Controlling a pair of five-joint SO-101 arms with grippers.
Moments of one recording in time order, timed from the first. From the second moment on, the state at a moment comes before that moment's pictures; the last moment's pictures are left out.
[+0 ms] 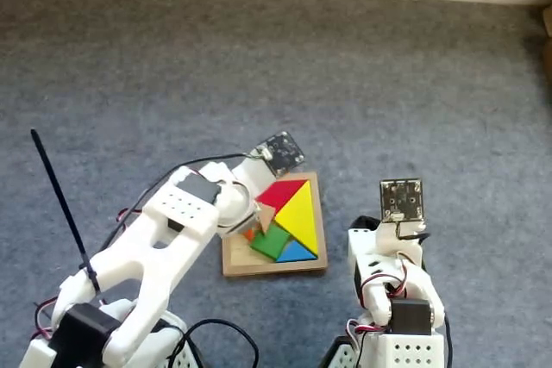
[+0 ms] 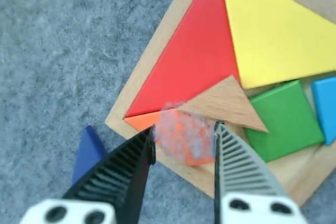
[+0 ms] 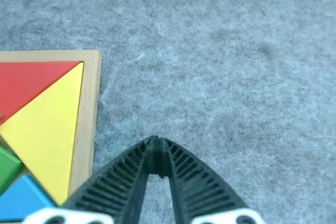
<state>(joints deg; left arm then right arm) 20.2 -19.7 51.7 45.9 -23.4 -5.2 -103.7 95.7 57.9 7.1</state>
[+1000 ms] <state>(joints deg) 21.7 -20.1 53.4 46.5 -21.0 -5.2 -103.7 95.7 57.9 7.1</state>
